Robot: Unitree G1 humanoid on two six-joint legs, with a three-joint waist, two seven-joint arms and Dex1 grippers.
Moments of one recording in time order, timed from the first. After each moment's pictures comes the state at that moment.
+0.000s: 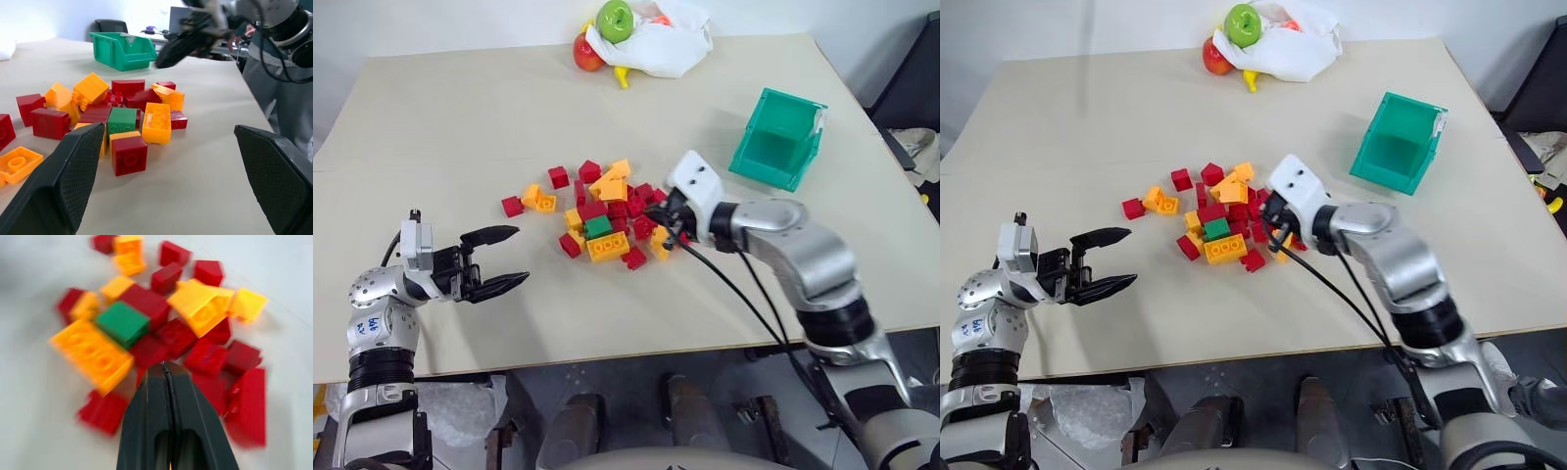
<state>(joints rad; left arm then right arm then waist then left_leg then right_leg) -0.36 0.63 0.29 0.47 -0.60 -0.05 -1.50 -0.66 -0.54 0.18 -0.33 0.33 0.94 0.75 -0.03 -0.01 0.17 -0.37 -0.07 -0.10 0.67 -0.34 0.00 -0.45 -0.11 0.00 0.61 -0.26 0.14</state>
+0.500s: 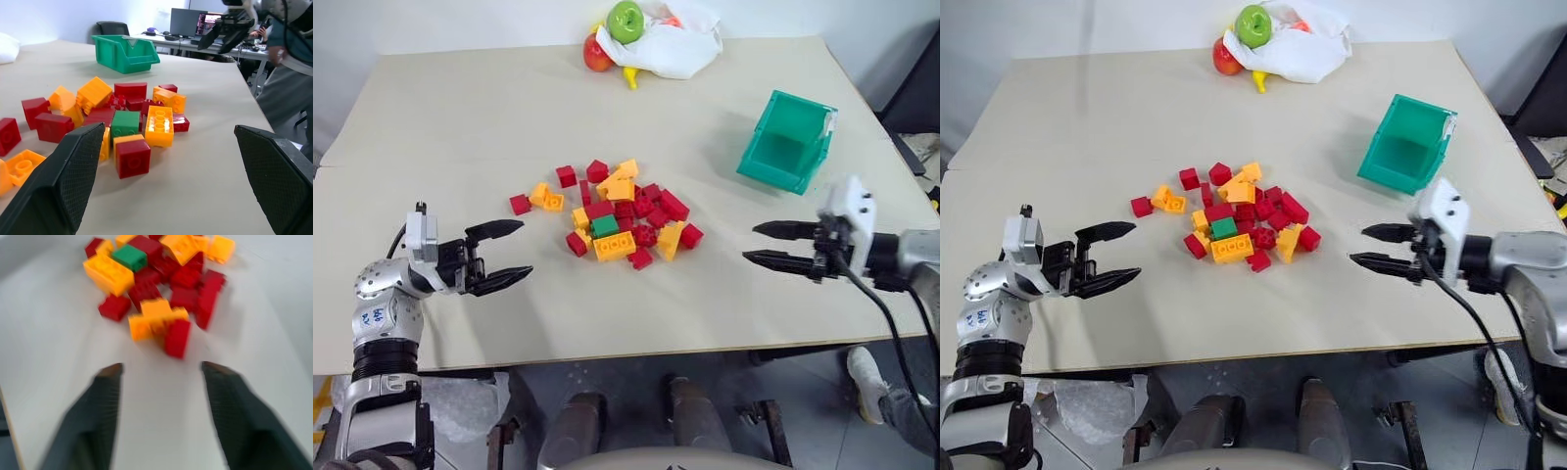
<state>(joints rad) -0.41 0.64 0.26 0.49 -0.60 -0.05 -1.50 -0.22 -0.94 -0.30 -0.32 0.51 0.69 1.13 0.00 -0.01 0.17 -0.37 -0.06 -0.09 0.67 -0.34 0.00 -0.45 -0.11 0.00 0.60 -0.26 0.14</state>
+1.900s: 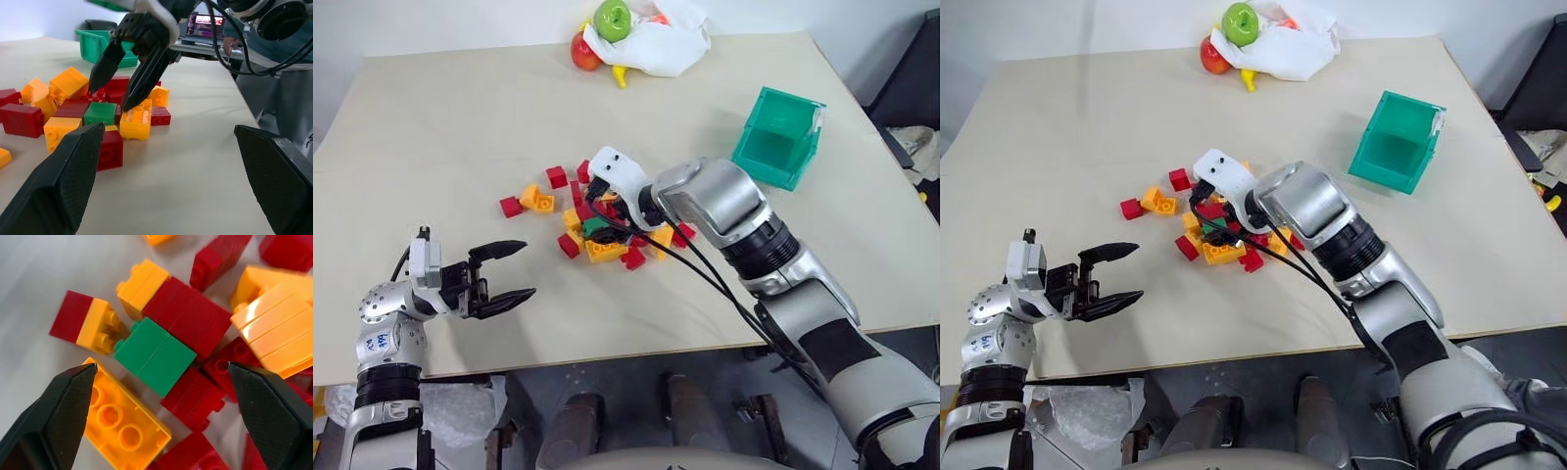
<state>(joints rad) -0.26 0.59 0.29 0.37 -0.62 -0.08 -1.49 -1.20 -0.18 0.49 0.29 0.25 1.25 0.60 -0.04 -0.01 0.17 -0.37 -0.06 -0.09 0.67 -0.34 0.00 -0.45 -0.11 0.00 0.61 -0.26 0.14</state>
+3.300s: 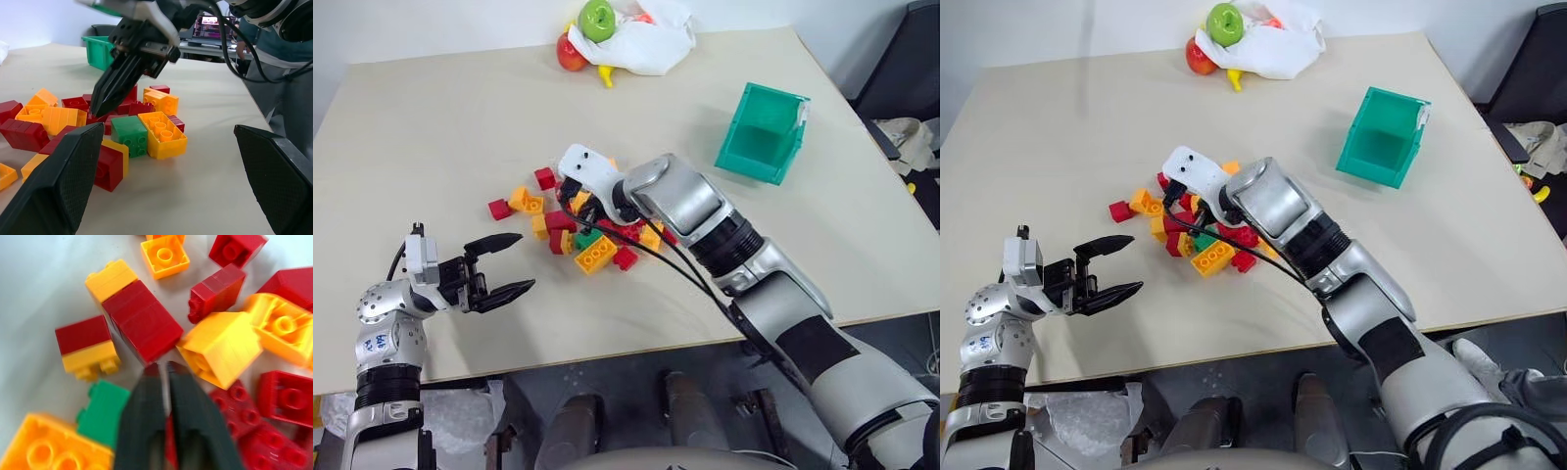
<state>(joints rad) -0.26 0.59 0.30 0.36 -0.62 -0.09 -1.44 -1.20 -0.15 0.53 0.34 0.09 0.99 0.75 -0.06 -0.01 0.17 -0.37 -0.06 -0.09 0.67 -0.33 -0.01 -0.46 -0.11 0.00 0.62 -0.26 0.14</state>
